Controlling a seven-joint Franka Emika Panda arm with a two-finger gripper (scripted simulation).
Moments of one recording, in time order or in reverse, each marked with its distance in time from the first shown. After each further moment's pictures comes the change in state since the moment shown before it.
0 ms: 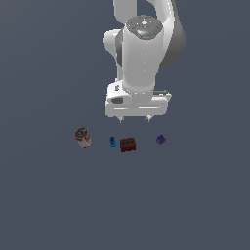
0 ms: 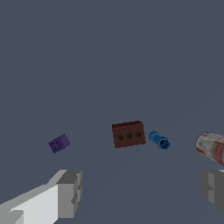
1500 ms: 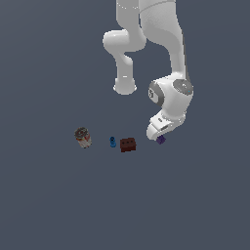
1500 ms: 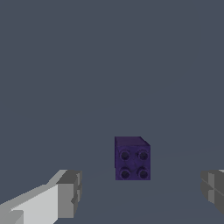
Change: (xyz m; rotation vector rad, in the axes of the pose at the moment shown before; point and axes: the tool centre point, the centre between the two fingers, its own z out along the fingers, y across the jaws) arm -0.040 -0.159 0.181 -0.014 0.049 -0.466
